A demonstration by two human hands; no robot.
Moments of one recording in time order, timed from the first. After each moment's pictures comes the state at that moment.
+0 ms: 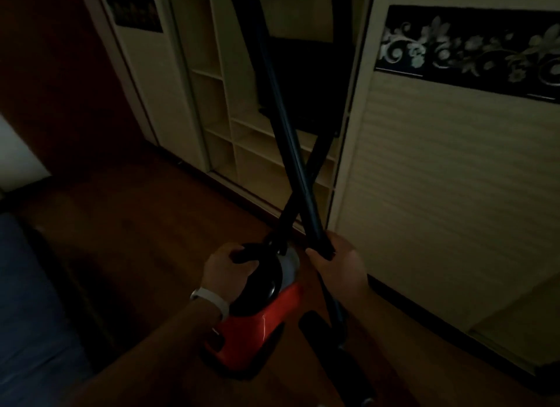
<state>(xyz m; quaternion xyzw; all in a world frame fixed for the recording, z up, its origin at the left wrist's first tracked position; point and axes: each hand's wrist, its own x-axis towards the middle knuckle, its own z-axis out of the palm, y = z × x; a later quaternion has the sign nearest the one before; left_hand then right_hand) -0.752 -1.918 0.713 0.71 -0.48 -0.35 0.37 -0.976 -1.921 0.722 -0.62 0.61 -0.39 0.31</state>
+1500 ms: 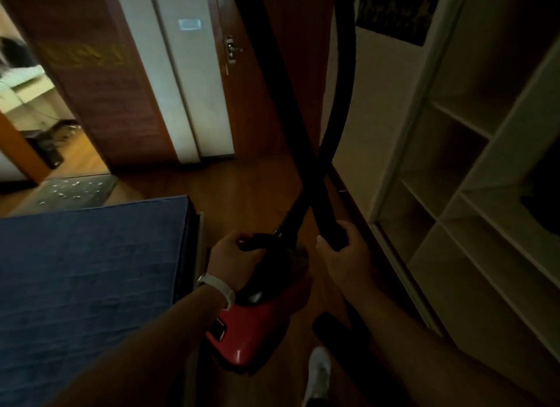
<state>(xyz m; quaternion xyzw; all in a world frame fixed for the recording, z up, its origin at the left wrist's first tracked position) -0.213 -2.313 0.731 0.84 -0.27 -0.15 0.45 -0.378 -2.449 0.730 -0.71 0.36 -0.34 0.51</state>
